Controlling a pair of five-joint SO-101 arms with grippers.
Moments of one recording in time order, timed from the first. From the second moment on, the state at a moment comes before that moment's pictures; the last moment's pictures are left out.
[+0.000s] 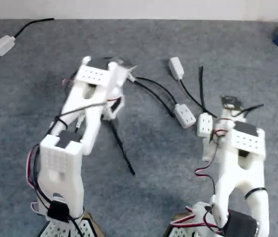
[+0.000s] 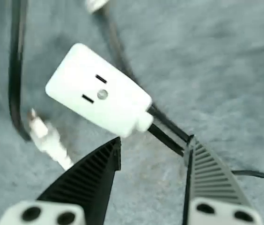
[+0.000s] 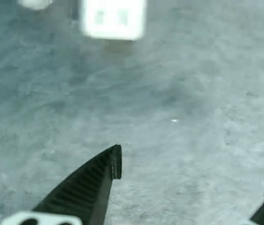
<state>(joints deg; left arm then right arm) 9.2 33.9 -25.3 94.7 -16.6 12.6 -22.5 44.3 69.4 9.4</state>
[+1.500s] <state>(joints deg) 31.8 67.6 -79.8 77.8 -37.6 43.6 -22.5 53.4 56.5 12.7</state>
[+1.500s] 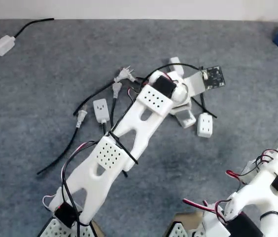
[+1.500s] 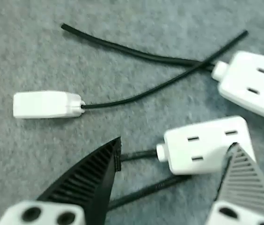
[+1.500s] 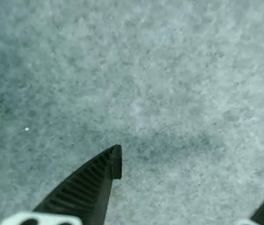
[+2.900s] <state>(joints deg) 22.3 53.1 -68.7 99.8 -20.5 30.7 -22.5 52.3 62.4 13.2</state>
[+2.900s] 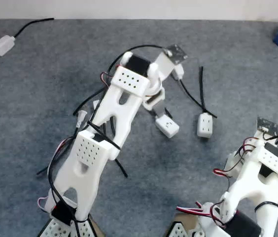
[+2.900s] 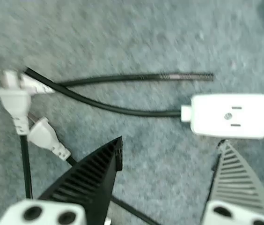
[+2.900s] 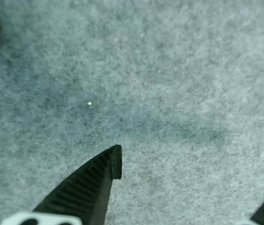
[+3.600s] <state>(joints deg) 22.0 58.7 -62.6 100.9 -17.6 30.7 -22.5 52.2 64.0 13.2</state>
